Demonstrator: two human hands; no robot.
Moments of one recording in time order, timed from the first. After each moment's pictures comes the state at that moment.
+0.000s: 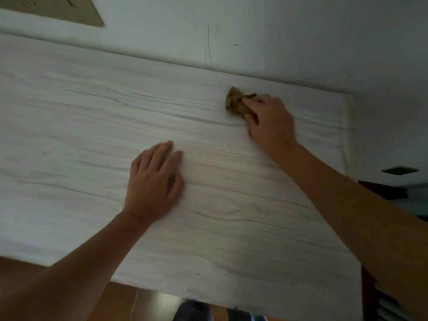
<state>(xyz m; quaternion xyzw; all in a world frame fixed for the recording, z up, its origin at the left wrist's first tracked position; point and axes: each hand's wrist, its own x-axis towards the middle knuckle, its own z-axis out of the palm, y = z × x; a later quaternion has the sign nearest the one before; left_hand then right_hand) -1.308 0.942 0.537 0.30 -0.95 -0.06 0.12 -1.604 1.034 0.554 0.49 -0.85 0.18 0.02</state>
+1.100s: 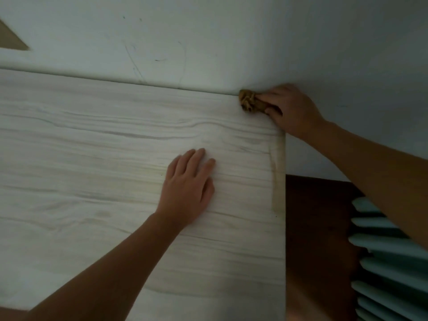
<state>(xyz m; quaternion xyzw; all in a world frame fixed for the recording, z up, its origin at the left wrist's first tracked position) -1.479 1.071 0.541 0.22 -0.97 -0.09 0.07 -1.810 1.153 0.565 0.57 -0.81 0.12 0.01</state>
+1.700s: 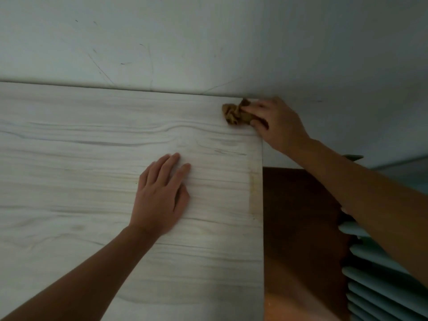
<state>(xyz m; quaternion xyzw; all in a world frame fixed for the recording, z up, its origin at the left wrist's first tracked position) -1.477 1.071 0.541 0.22 -0.97 -0.10 0.10 -1.796 1.194 0.557 0.55 -0.82 0.19 0.00</state>
